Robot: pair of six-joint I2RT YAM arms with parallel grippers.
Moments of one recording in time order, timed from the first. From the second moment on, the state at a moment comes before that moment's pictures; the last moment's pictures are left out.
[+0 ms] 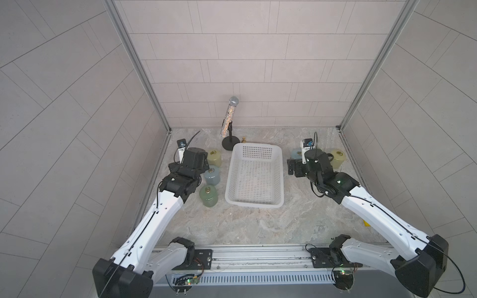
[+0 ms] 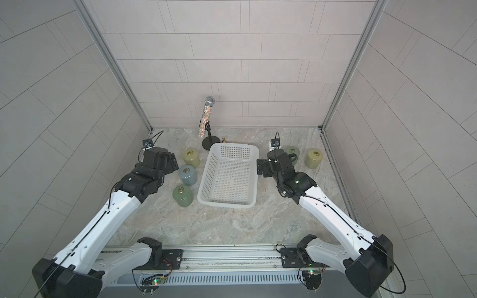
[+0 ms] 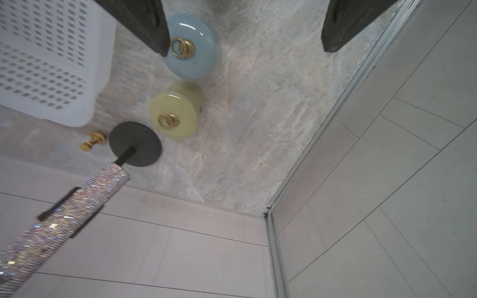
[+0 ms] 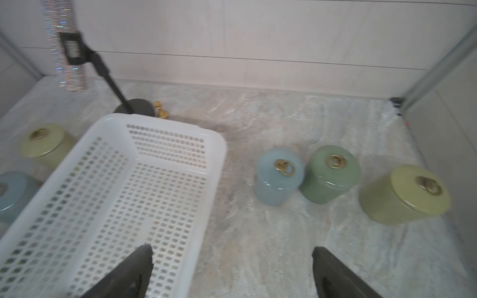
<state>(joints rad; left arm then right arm) -0.26 1.05 0.99 -0.61 -0.60 -0.40 0.48 1.09 0.97 -0.47 0.39 0.27</state>
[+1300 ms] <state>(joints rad) -0.03 1.48 0.42 0.62 -0.40 -0.12 0.00 1.40 0.44 0.52 0.35 0.05</state>
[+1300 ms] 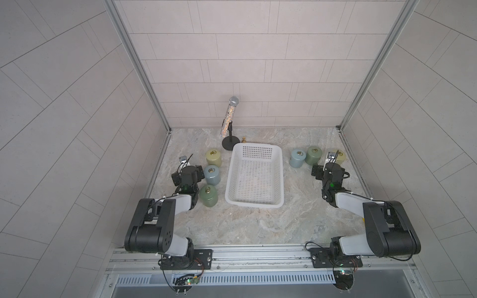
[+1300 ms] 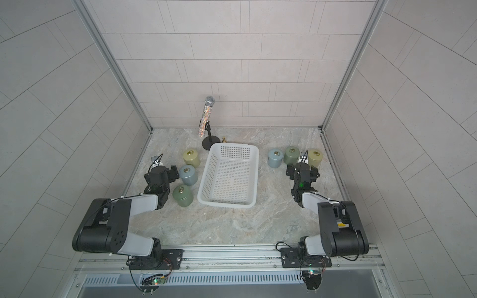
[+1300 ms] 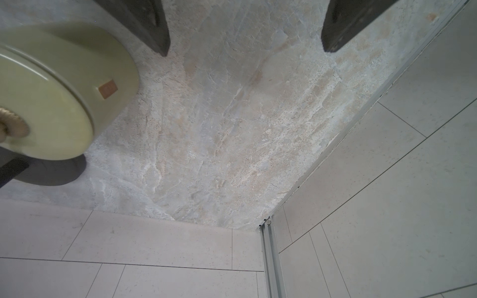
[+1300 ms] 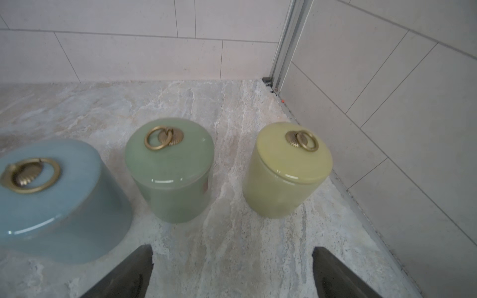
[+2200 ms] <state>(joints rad) -0.03 1.54 0.39 0.73 -0.35 -0.08 0.00 1.57 0.35 0.86 0.23 0.02</state>
